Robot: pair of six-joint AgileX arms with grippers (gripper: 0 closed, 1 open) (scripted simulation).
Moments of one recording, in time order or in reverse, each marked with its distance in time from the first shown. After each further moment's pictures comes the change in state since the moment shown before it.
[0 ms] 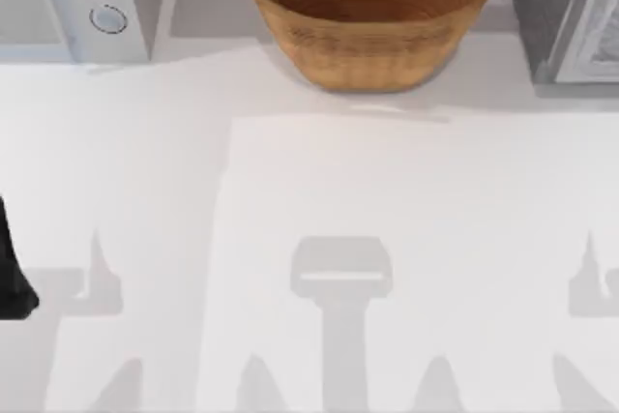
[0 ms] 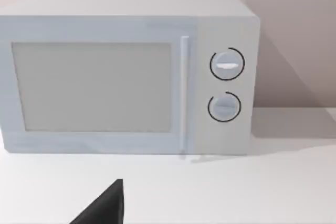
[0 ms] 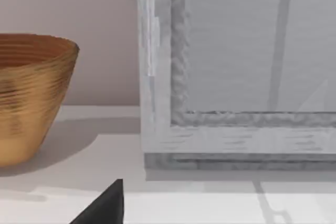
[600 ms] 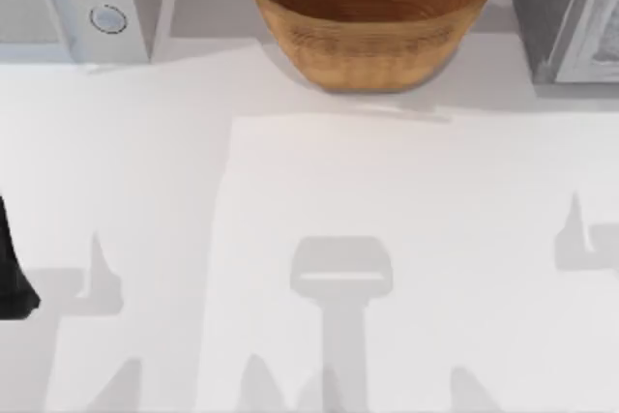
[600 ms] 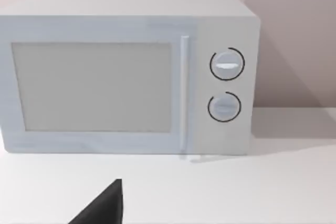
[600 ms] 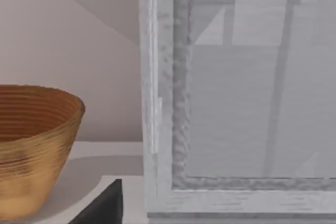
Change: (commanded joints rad) left arm 0.000 0.000 0.000 0.000 0.000 0.000; right arm 0.042 0.302 0.367 -0.095 0.045 0.004
